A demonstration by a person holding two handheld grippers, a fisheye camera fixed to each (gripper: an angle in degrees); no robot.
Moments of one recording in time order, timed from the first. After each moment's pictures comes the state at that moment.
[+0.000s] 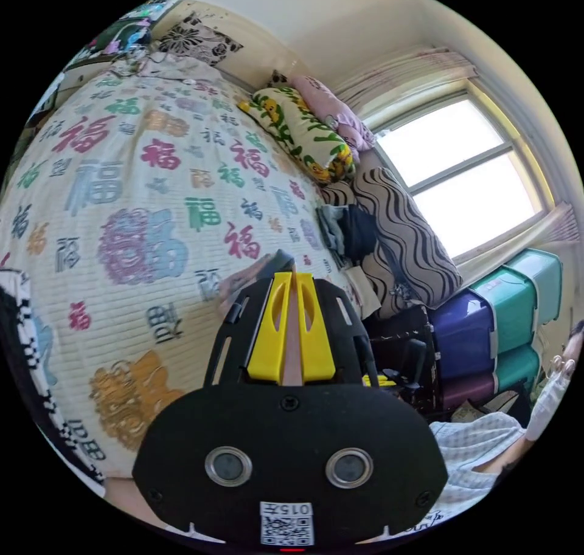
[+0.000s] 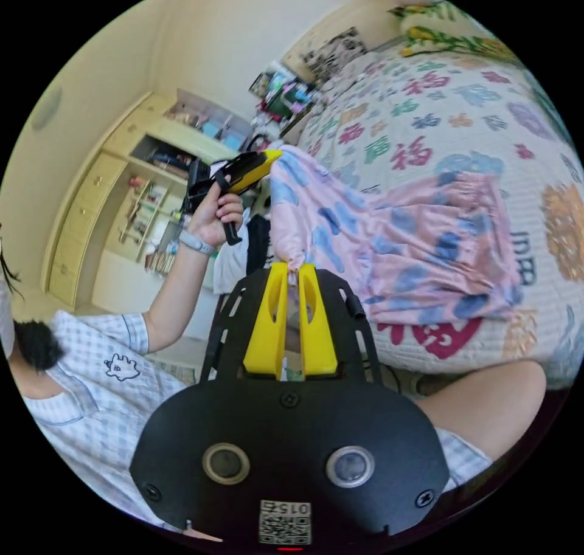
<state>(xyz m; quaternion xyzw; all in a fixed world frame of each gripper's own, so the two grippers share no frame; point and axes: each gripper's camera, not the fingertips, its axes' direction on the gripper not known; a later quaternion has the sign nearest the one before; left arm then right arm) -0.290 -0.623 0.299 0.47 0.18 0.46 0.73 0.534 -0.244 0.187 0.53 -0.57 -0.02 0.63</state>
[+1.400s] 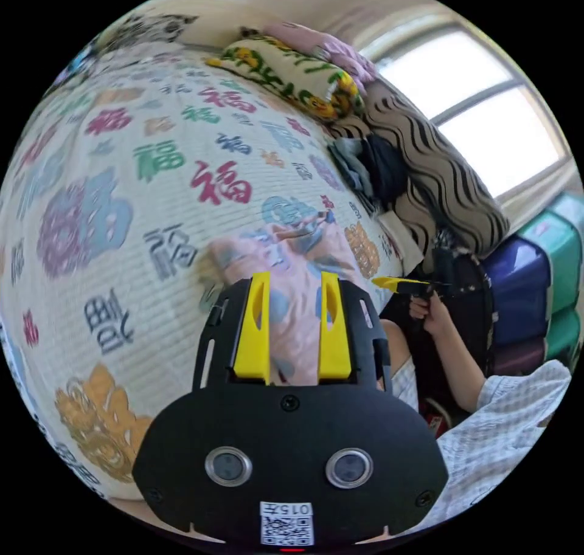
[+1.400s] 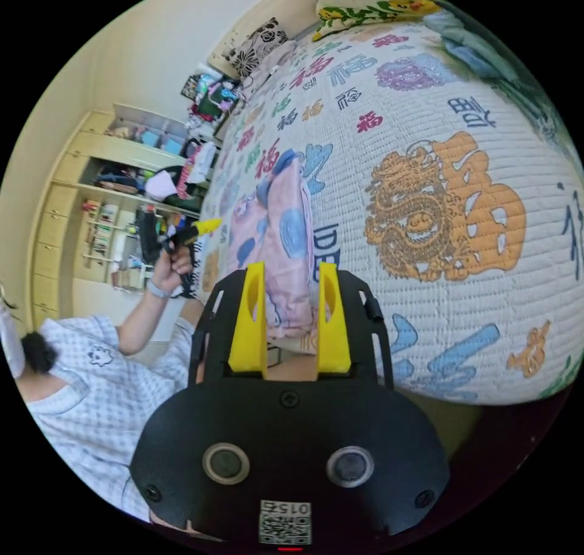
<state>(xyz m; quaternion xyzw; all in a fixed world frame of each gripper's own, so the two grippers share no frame) -0.315 -0.581 0.350 0.45 0.08 0.45 0.77 0.767 -0.413 0.298 0.45 -0.58 -0.01 0.68</state>
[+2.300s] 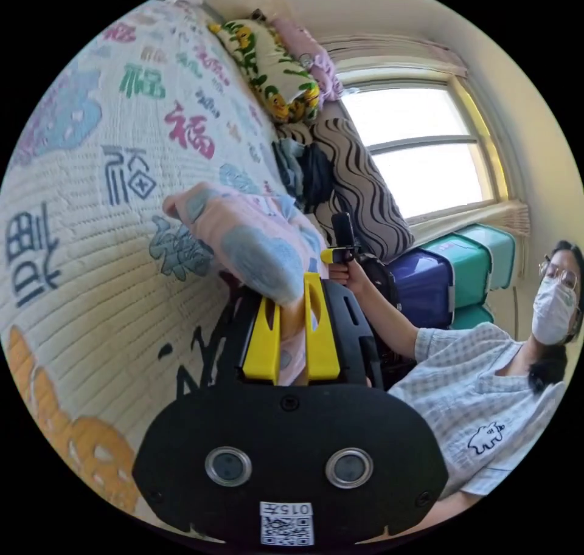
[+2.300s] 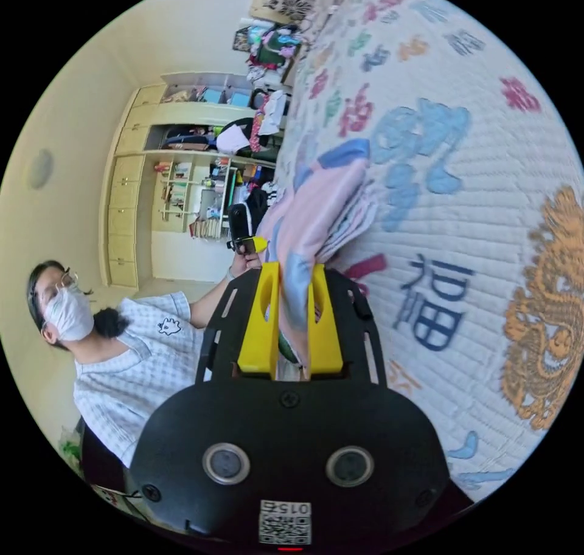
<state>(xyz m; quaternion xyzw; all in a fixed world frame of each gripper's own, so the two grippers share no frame) -0.418 -0.442 0.279 0.33 0.26 0.55 0.72 0.590 -0.541 0.269 0.38 -0.64 -0.23 0.63</state>
